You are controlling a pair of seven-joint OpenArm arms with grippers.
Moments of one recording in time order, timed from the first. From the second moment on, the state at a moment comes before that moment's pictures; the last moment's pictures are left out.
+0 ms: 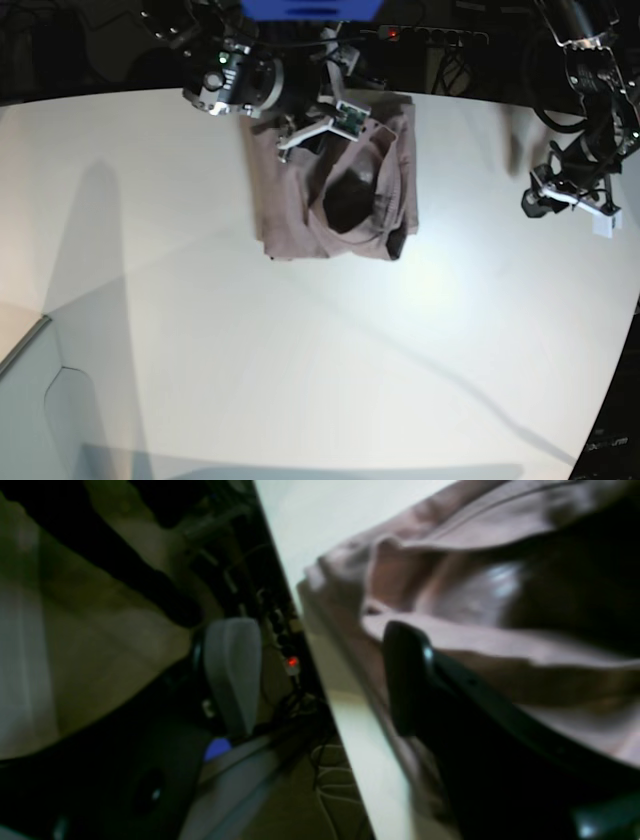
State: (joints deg) left arm 6.7 -12.8 -32.8 79.5 -39.0 -19.9 50.3; right arm -16.6 8.4 -28.1 101.2 1.1 39.0 -35.3
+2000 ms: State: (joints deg) left arm 7.6 -6.6 -30.2 104.4 -51.0 -20.4 60.5; right arm -18.1 7.0 -20.5 97.8 0.7 39.0 -35.3
